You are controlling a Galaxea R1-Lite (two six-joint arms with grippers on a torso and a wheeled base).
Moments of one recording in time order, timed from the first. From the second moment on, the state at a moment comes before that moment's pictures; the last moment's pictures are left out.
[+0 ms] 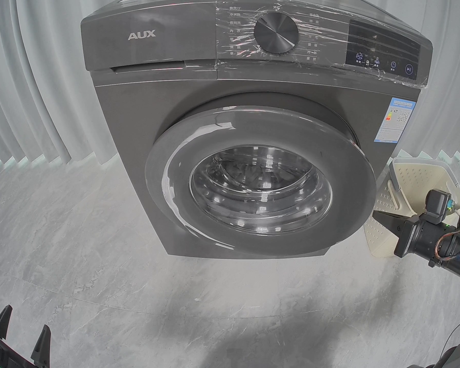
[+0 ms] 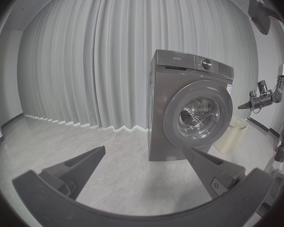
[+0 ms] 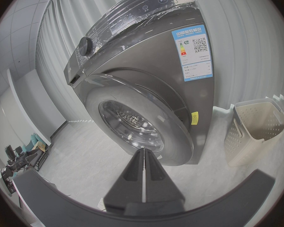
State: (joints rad) left arm 0.00 0.02 -0.02 0.00 -0.01 -0.02; right arm 0.34 1.36 -0.36 -0.82 0.14 0.22
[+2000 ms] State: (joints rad) left arm 0.00 0.02 -0.02 0.00 -0.01 -0.01; right arm 0.49 1.53 -0.26 -1.13 0.06 0.21
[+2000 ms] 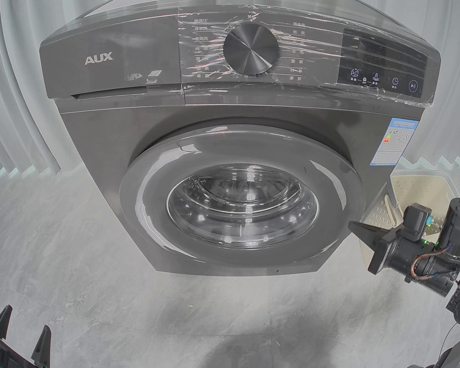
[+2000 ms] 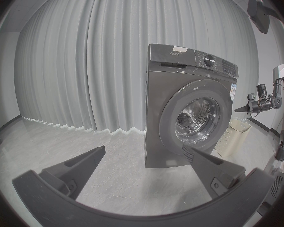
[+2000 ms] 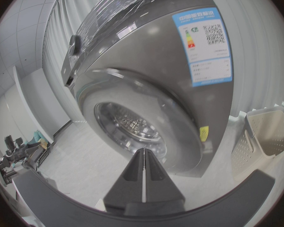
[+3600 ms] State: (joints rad) left arm 0.00 0.02 -0.02 0.00 -0.01 -0.02; right arm 0.58 1.43 -0.13 -1.31 -0.02 0.20
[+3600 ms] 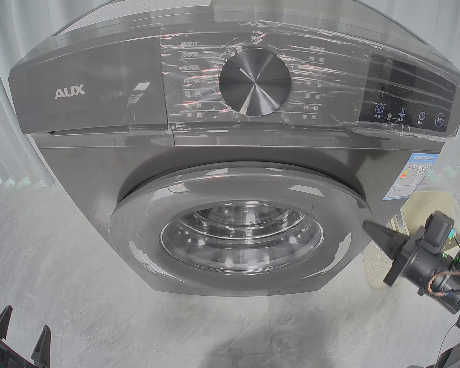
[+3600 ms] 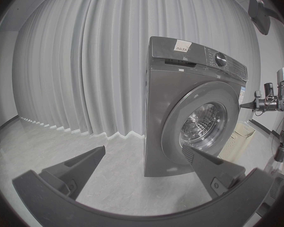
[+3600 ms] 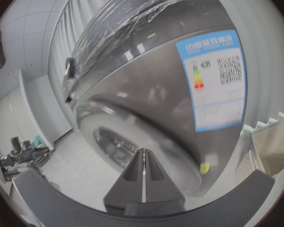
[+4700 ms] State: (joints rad) left arm 0.00 0.02 -0.02 0.00 -0.01 -0.02; right arm 0.54 0.94 -0.02 -0.99 0.03 0.16
